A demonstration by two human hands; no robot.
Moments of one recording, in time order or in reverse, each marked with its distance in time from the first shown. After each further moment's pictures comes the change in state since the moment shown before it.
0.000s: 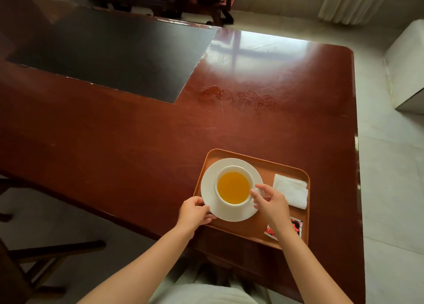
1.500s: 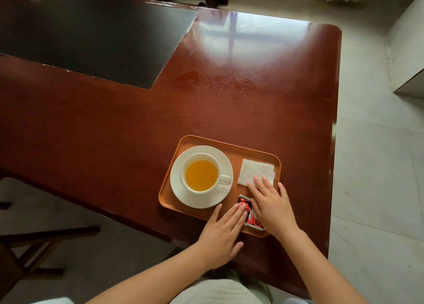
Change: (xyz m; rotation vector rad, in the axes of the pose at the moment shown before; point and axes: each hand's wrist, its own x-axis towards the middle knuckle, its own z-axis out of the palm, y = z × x) left_hand -0.055 -0.055 0.120 1.585 -0.257 0.986; right_hand 0.000 0.060 -0.084 -1.015 -0.221 -0.468
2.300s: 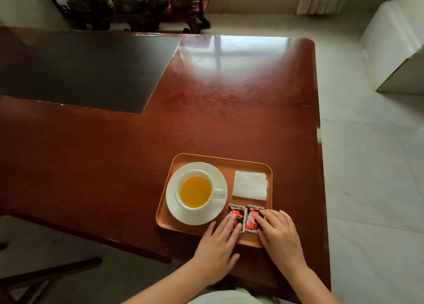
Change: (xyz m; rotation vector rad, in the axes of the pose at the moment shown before) left_hand -0.004 -0.005 -0.011 -0.047 -0.088 -0.032; right_hand -0.050 0.002 0.019 0.035 0.359 0.032
